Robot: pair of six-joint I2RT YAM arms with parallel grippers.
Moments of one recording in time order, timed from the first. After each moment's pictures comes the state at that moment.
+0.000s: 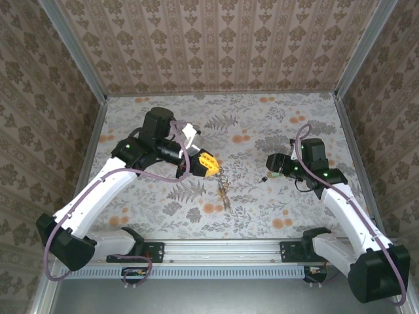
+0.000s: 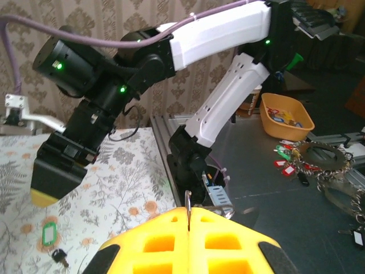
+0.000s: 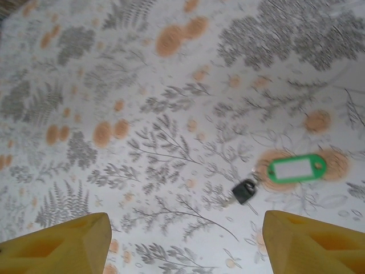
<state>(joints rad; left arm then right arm) -0.66 1.23 1.24 -0.56 1.26 0.40 0.12 0.99 0.70 -0.52 -0.30 0.44</state>
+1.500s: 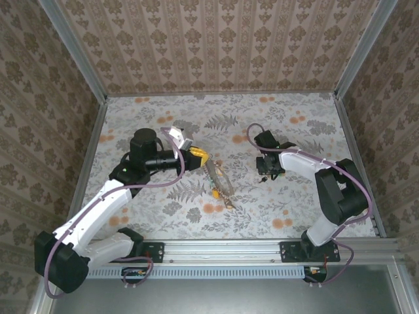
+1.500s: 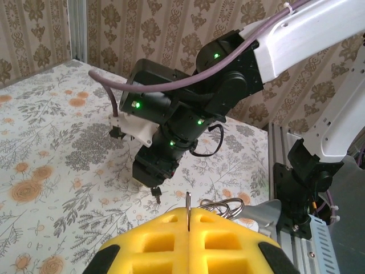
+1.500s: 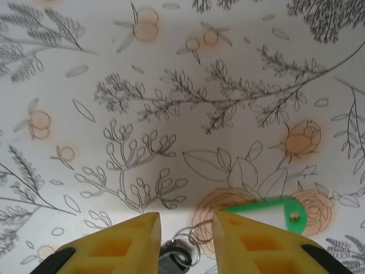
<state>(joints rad) -0.56 1.04 0.83 -0.08 0.84 -0.03 0.39 1.65 0.96 -0.59 0.19 0.39</state>
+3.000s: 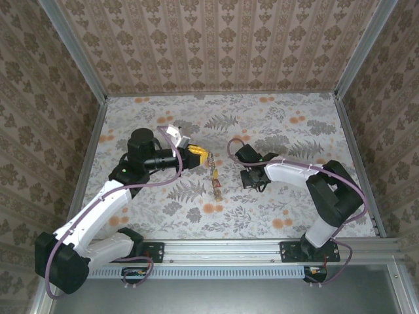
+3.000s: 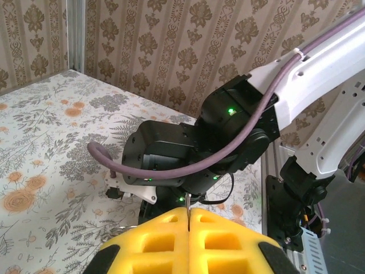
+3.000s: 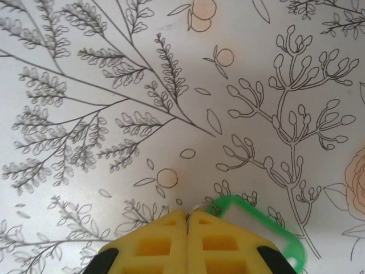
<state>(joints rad) -0.54 1.03 0.81 0.00 0.87 -0.10 0.60 1.65 0.91 -0.56 0.18 0.44</state>
